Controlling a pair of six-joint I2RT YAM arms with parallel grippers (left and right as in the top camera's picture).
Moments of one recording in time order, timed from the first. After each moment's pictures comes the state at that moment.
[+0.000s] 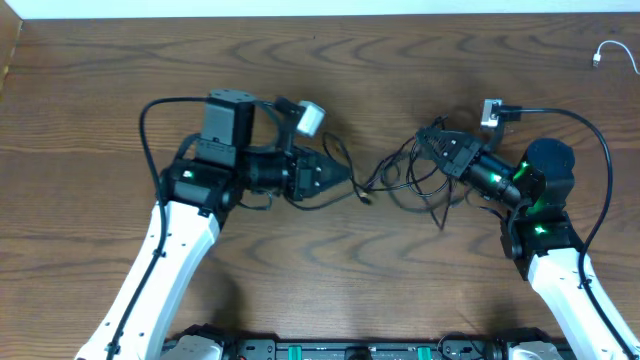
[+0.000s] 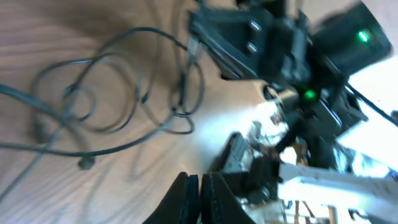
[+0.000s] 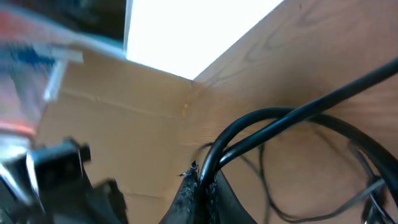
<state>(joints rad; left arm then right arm) -0.29 1.31 1.11 -0.62 1.03 -0.22 0.11 1.16 0.60 0.37 -0.75 1.06</state>
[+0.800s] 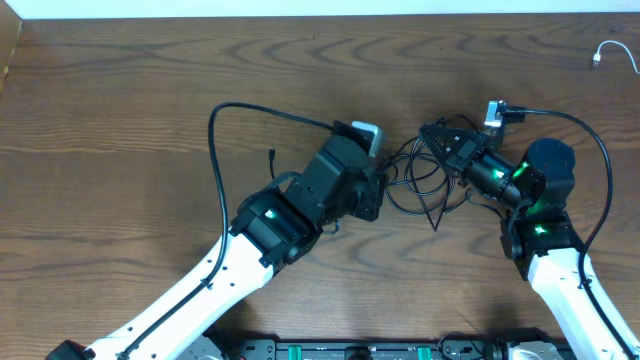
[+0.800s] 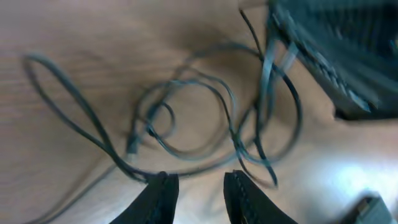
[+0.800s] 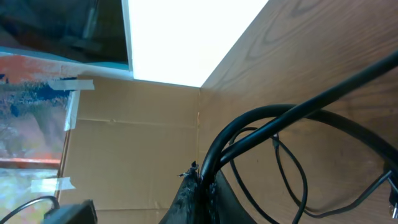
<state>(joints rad) -0.78 1.31 1.11 -0.50 0.03 -0.51 0.11 1.16 0.60 0.37 -0.73 1.21</state>
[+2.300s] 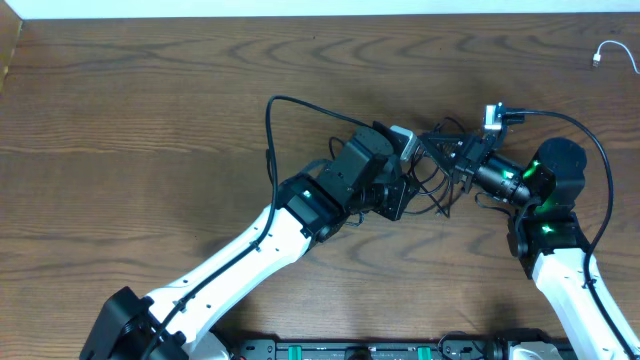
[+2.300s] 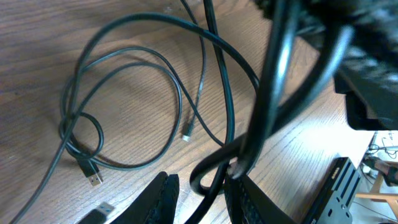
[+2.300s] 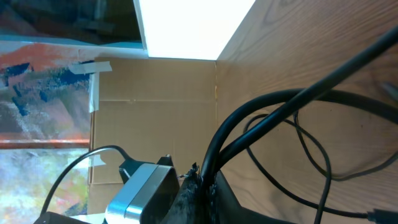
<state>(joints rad) -0.79 1.50 1.11 -0.34 0.28 -0.43 0.06 1.16 0.60 0.39 -0.92 1.32</state>
